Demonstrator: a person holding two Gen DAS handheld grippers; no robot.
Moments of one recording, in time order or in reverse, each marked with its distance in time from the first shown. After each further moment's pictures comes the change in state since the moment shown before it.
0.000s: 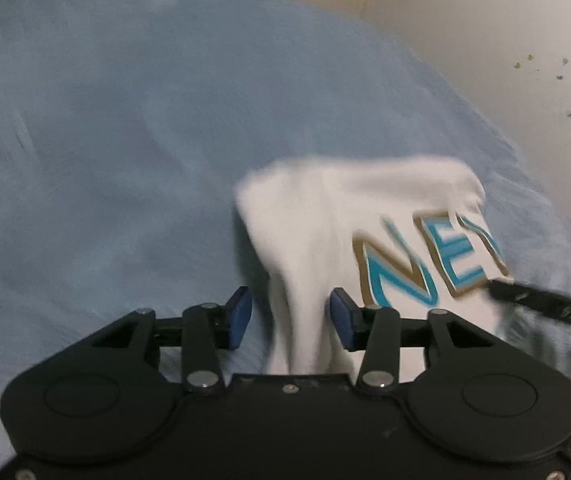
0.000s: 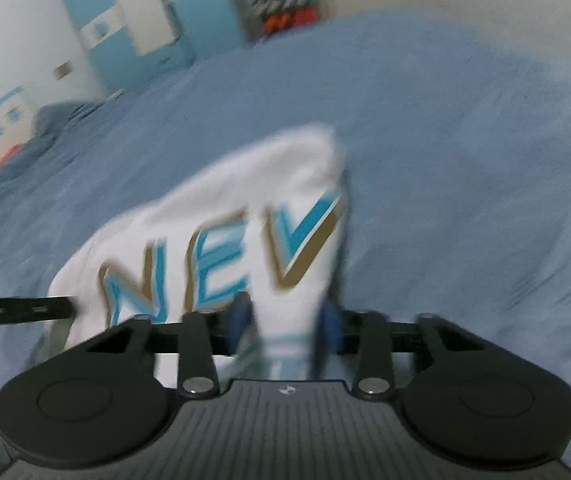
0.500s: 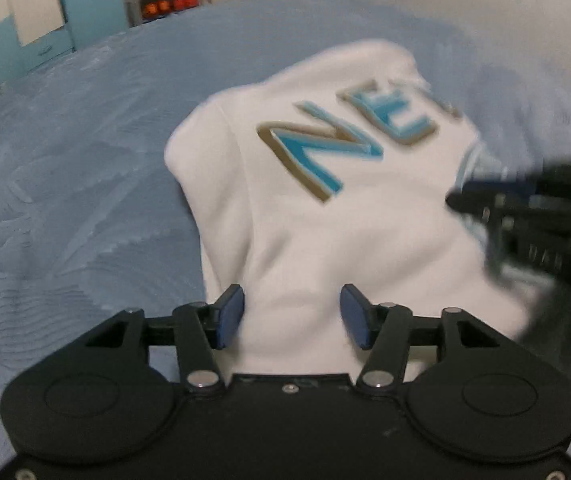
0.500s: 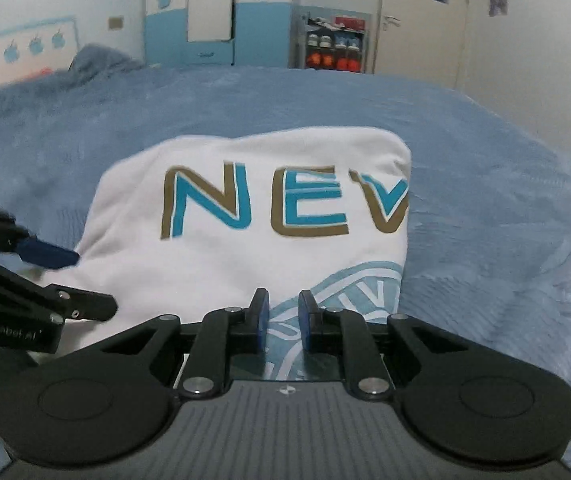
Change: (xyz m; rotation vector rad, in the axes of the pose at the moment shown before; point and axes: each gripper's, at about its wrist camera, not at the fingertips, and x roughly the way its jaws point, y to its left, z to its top) left arm 0.000 -0.053 -0.087 0.399 0.074 0.090; right arm -0.009 0.069 -0.094 -0.325 -0.081 -0.066
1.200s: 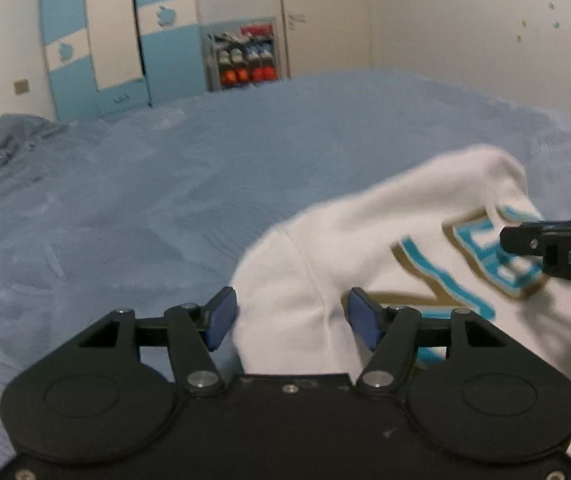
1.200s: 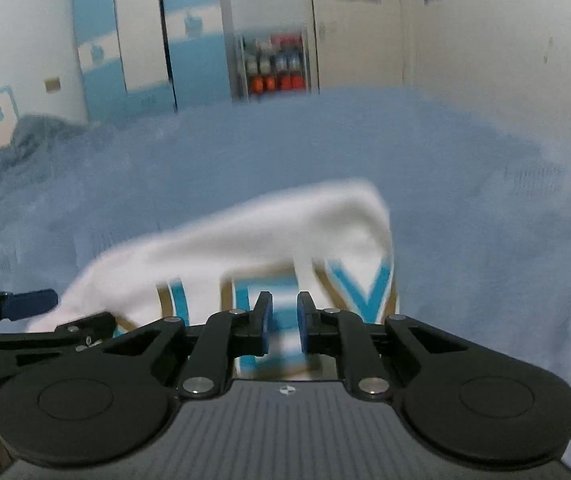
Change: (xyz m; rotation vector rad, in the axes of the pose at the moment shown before) left arm 0.048 0.008 0.044 -0.144 -0.285 0.224; right arm 0.062 -0.024 0.070 0.208 -0.125 -0.070
